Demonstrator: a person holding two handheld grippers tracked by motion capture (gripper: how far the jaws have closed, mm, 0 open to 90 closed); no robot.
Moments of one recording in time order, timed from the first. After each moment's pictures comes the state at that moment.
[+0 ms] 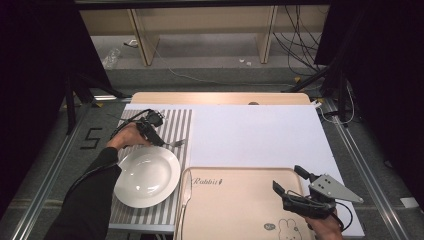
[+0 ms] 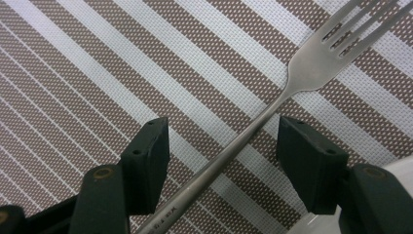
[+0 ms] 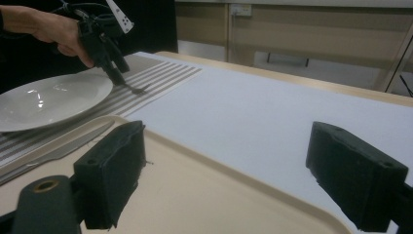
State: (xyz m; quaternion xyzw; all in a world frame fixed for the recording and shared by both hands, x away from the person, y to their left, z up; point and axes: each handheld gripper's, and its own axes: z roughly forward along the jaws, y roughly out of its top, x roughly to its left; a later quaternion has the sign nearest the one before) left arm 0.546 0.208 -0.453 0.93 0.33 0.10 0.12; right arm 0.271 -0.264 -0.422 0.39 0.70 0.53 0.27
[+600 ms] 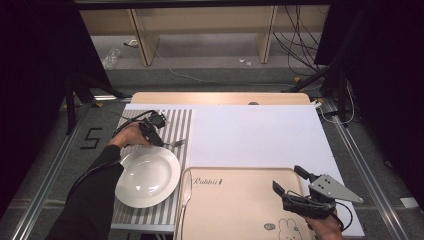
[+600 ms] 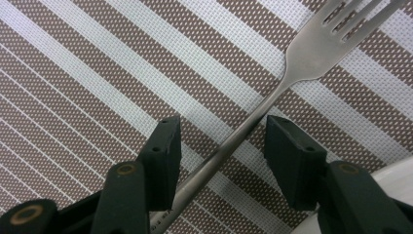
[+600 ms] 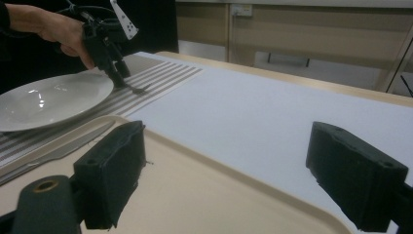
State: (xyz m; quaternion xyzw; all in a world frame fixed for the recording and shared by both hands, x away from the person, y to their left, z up) left arm 0.550 0.203 -0.458 0.94 0.31 0.09 0.08; right arm 0.271 -0.264 -0.422 0.39 0.70 0.53 0.27
